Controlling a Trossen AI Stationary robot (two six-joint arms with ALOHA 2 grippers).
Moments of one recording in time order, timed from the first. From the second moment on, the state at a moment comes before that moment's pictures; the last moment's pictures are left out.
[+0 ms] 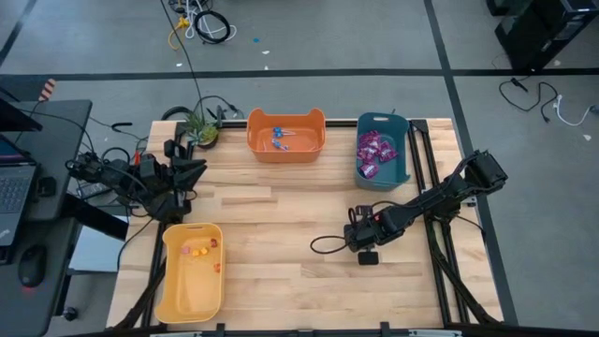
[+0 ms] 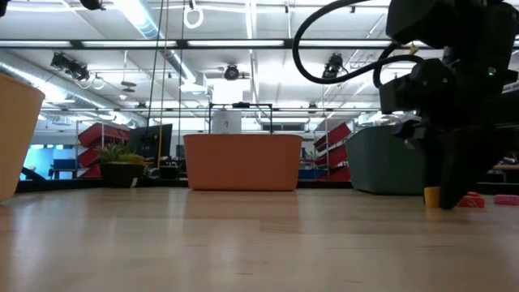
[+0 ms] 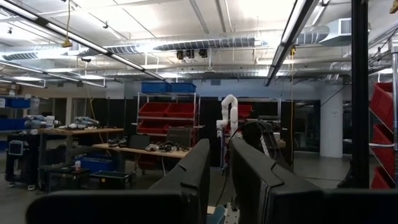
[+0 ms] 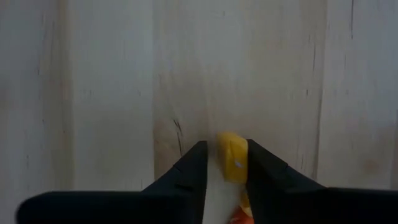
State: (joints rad) left arm -0.43 0.31 0.43 0.39 -0.63 0.25; right arm 0.37 1.62 0.80 -0.52 0.13 0.37
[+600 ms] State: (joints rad) left arm -0.43 0.31 0.43 0.39 -0.63 0.25; right arm 0.37 1.62 0.88 -0.55 0.14 0.36
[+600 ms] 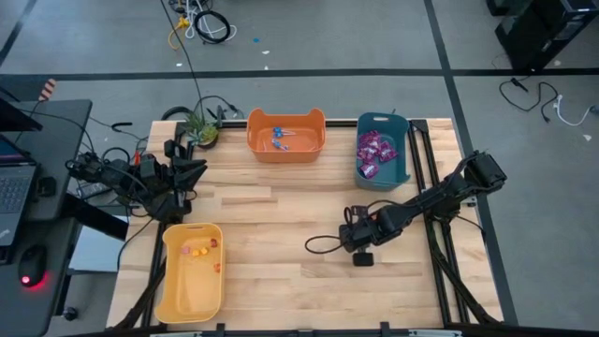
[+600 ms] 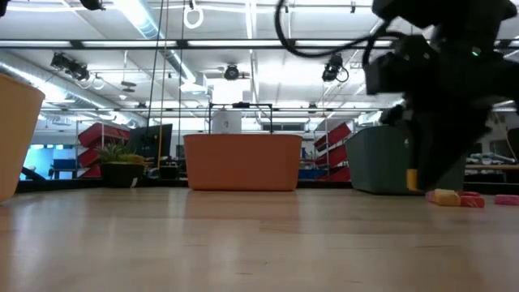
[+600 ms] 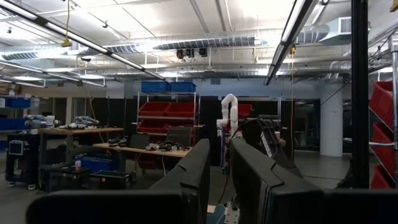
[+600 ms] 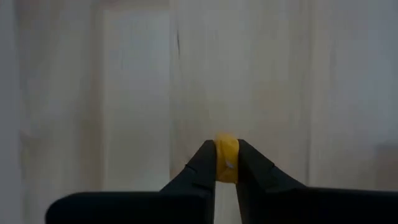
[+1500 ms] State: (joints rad) left arm -0.43 0.31 0.43 0.40 -0.63 0.25; right arm 0.24 1.62 1.04 0.12 0.19 0.13
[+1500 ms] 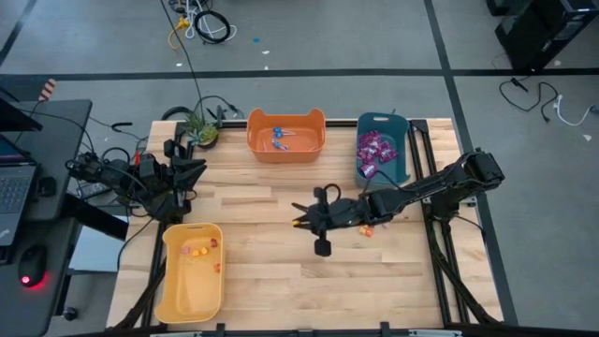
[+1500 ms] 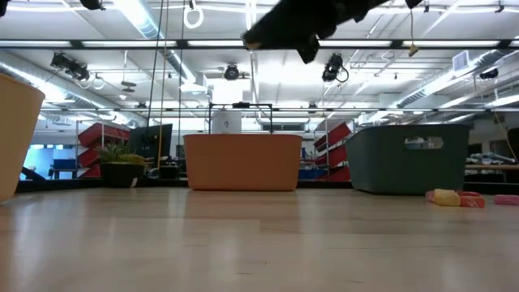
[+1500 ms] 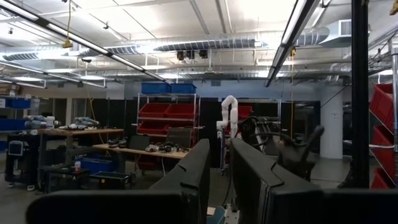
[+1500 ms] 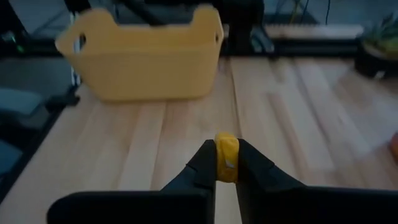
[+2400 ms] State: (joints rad) left arm -0.43 0.31 0.43 0.40 -0.64 0.25; right arm 0.23 1.85 1.22 0.45 0.19 0.01
